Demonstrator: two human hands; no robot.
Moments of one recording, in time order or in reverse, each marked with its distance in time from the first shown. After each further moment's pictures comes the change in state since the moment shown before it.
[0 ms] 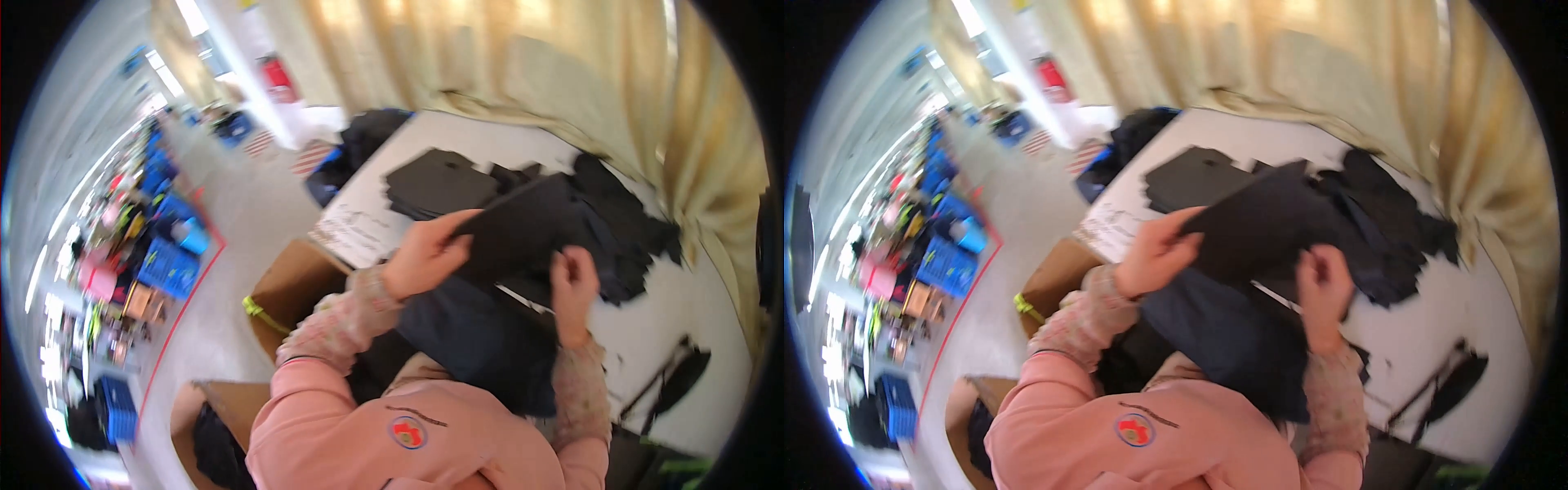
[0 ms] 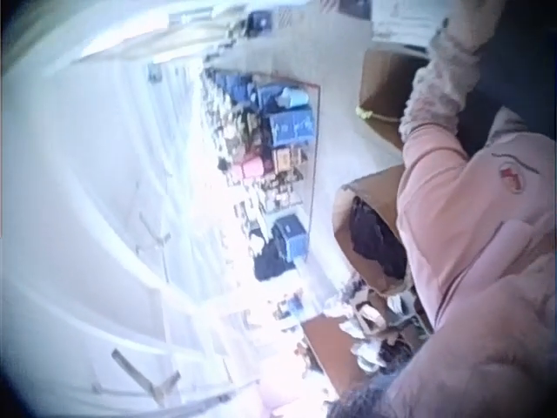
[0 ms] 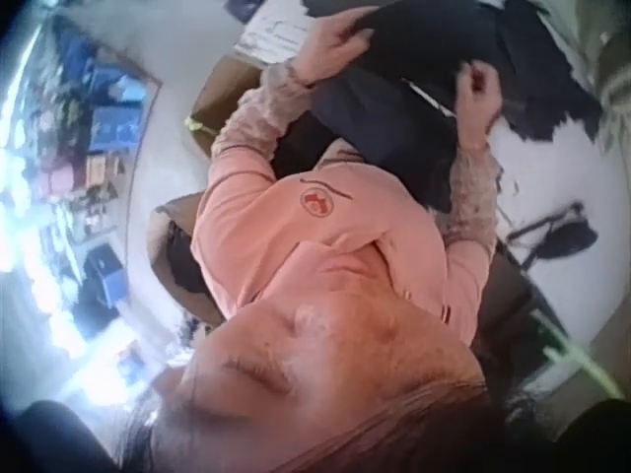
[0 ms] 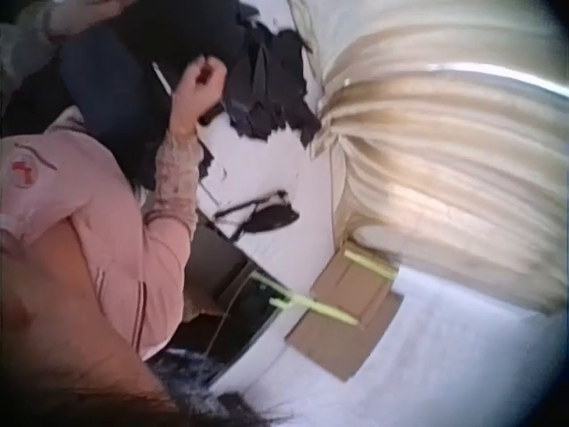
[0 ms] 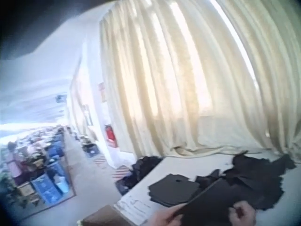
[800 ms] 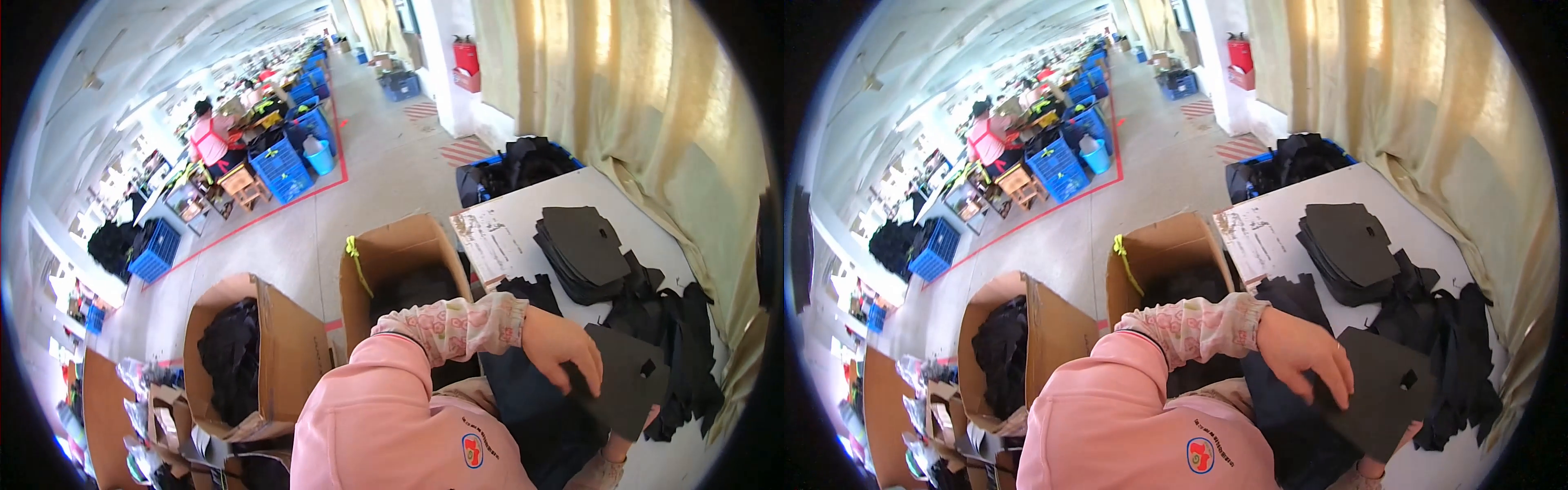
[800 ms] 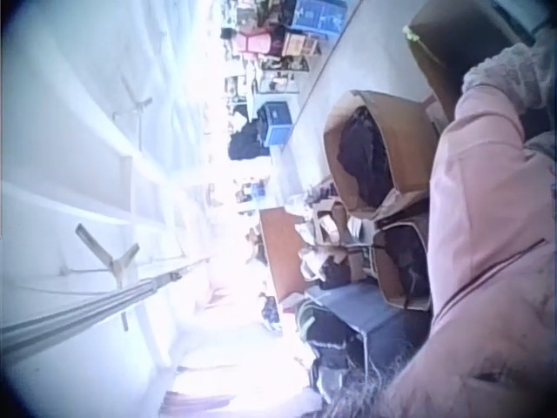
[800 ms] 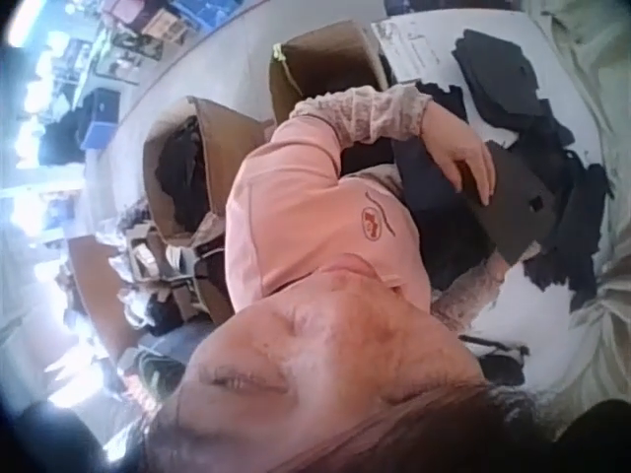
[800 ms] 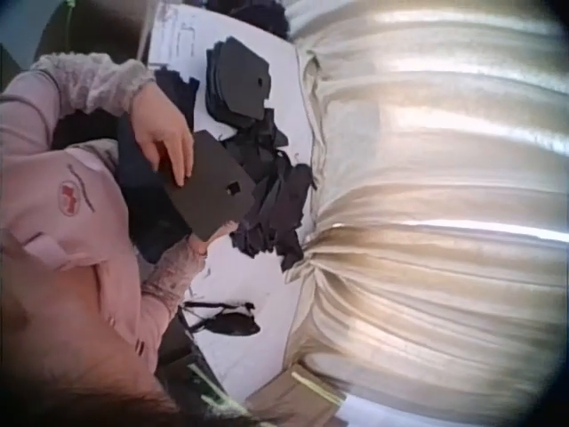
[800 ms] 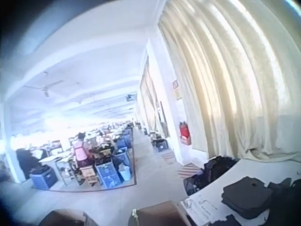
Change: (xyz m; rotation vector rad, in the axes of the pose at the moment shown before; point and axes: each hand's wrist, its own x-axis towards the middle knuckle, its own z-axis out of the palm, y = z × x) left_hand -0.019 -0.007 0.017 -0.047 -0.689 0.621; right_hand -0.030 0.075 -0.046 0.405 -0.043 0.268
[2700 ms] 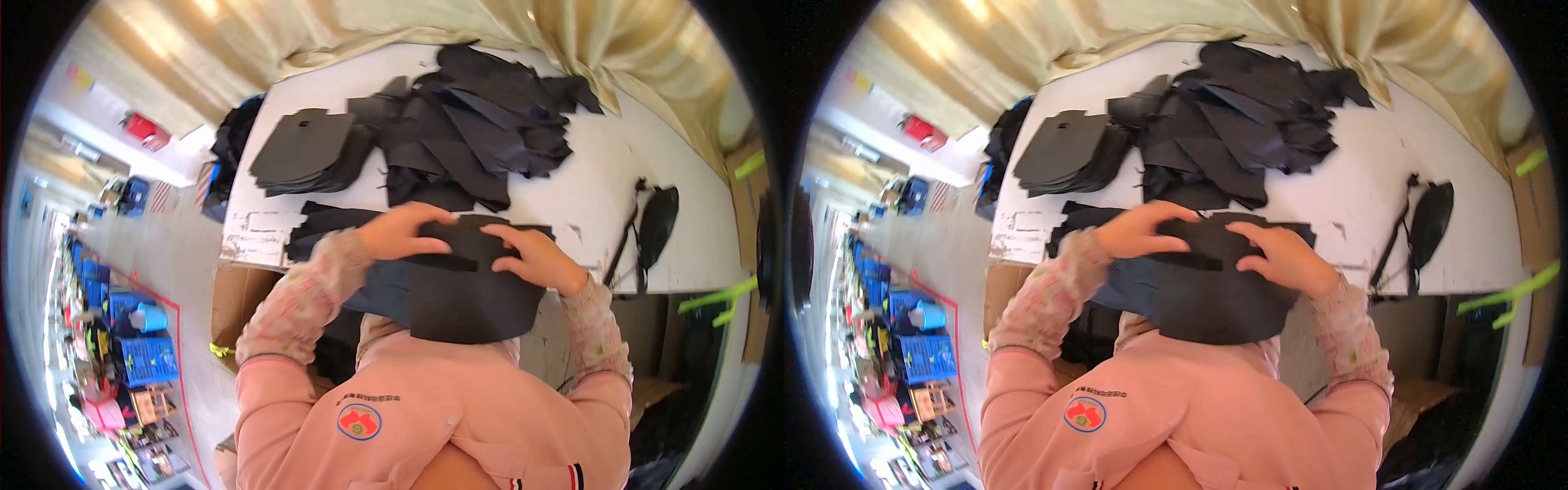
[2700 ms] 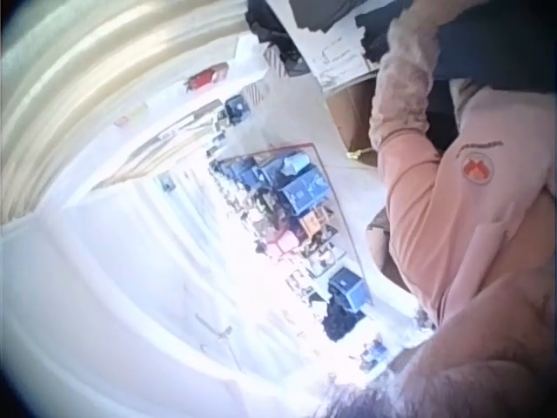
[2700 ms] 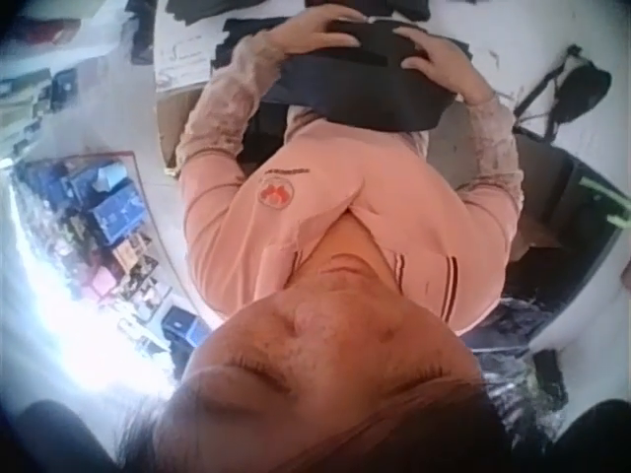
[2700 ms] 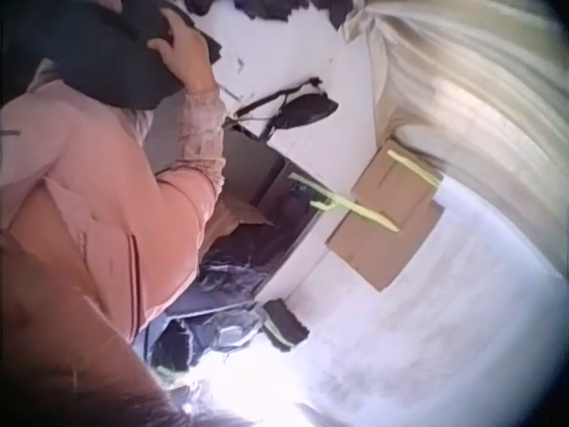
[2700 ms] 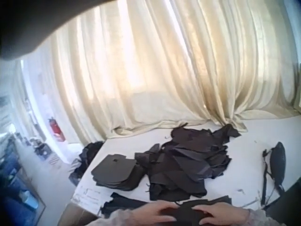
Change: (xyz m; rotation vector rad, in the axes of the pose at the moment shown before) left_hand 0.049 -0.108 0.068 -0.191 -0.101 -0.456; right_hand -0.057 -0.096 -0.049 -0.921 -0.615 0.130
